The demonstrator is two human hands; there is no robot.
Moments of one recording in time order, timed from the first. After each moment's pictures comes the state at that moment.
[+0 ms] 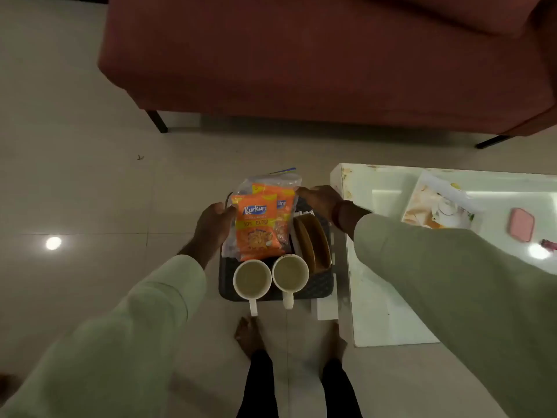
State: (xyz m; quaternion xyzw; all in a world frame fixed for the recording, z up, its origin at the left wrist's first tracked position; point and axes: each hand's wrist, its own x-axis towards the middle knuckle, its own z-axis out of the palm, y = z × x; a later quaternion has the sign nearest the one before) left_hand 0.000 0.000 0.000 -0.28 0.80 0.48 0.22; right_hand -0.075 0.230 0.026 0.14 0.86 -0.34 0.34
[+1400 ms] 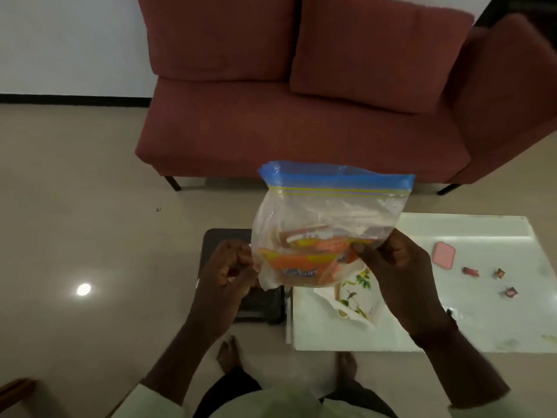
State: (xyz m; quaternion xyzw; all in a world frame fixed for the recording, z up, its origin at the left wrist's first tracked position) left_hand 0.156 0.201 0.338 -0.07 0.75 0.65 -0.02; right_hand 0.117 0.456 0.393 -0.01 0.79 -0.62 0.00
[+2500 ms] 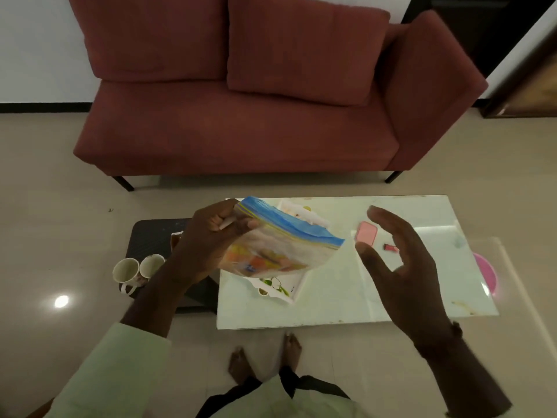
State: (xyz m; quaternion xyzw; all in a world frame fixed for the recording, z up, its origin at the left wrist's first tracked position) left_hand 0.144 0.456 0.412 0.05 0.76 0.65 0.04; right_hand 0.190 0.740 0.416 -0.01 0.89 -0.44 -0.10
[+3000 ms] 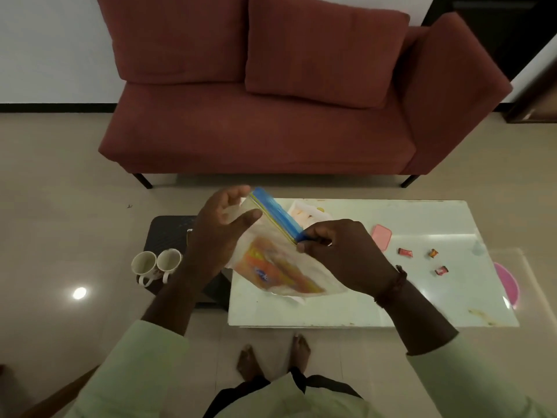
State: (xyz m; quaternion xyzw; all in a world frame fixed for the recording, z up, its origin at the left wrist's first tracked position) left_hand 0.151 0.445 0.394 -0.07 0.81 0.58 -0.04; right_hand 0.147 0.673 0.414 -0.13 0.90 -0.39 0.13
